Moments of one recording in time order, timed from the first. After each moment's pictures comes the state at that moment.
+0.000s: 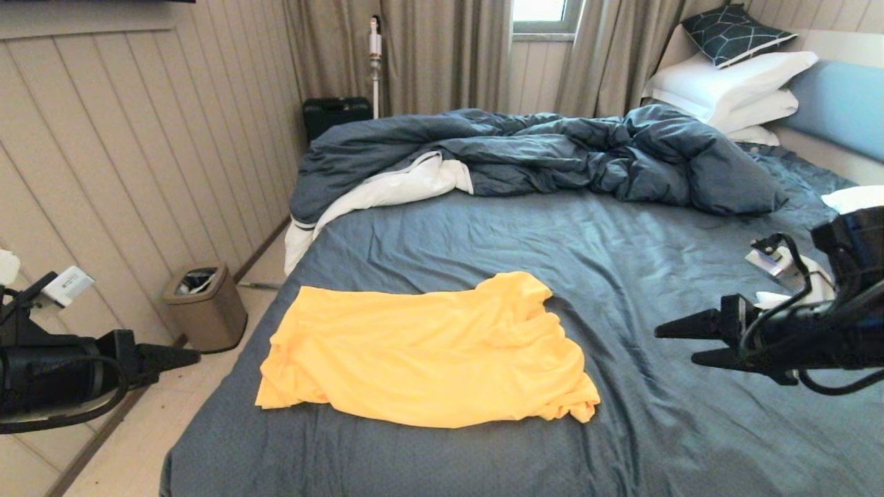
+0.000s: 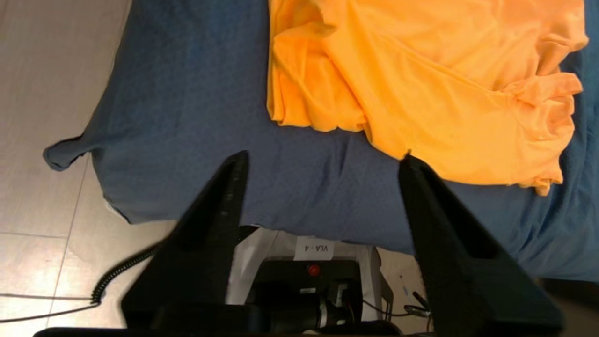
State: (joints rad) left arm 0.12 1.37 -0.70 0.11 -0.40 -0.29; right arm -0.08 1.52 -0.95 0.26 0.48 0.38
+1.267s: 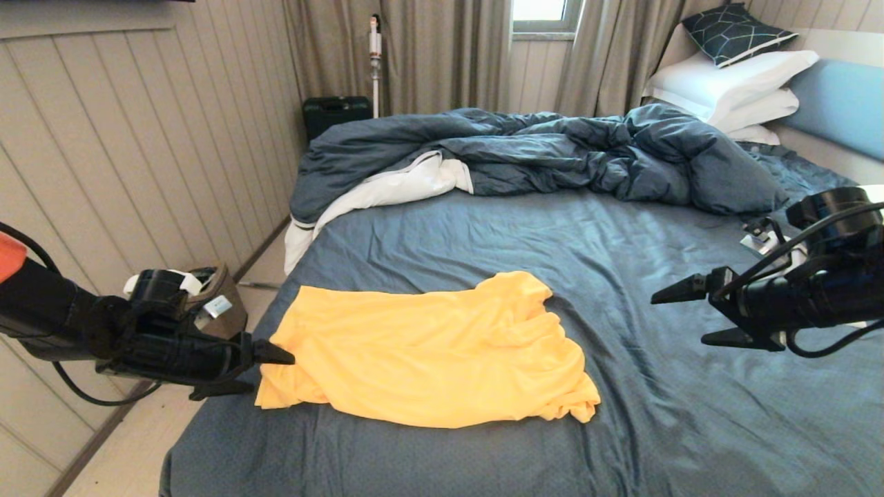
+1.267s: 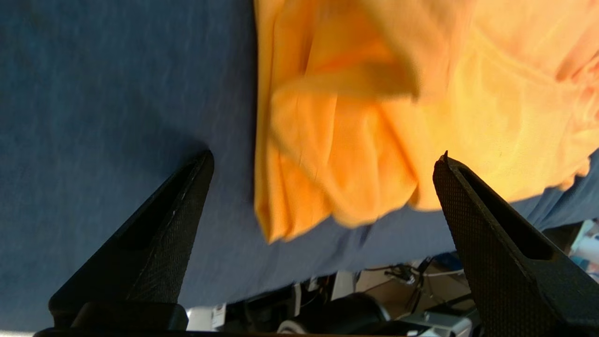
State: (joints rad) left arm 0.03 2.01 -0.94 -0.01 -0.57 -0.31; right arm -0.18 1.72 -1.16 0.31 0.45 0.39
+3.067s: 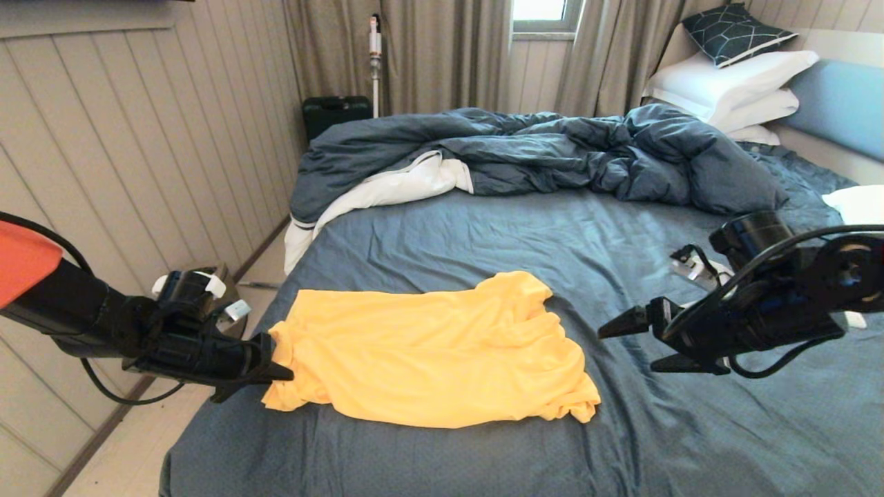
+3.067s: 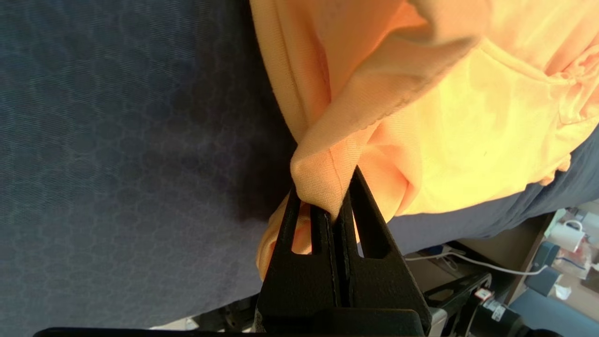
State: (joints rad) left arm -0.03 2.05 -0.96 -0.01 -0.58 -0.38; right arm 0.02 1.76 -1.10 0.31 0.44 0.38
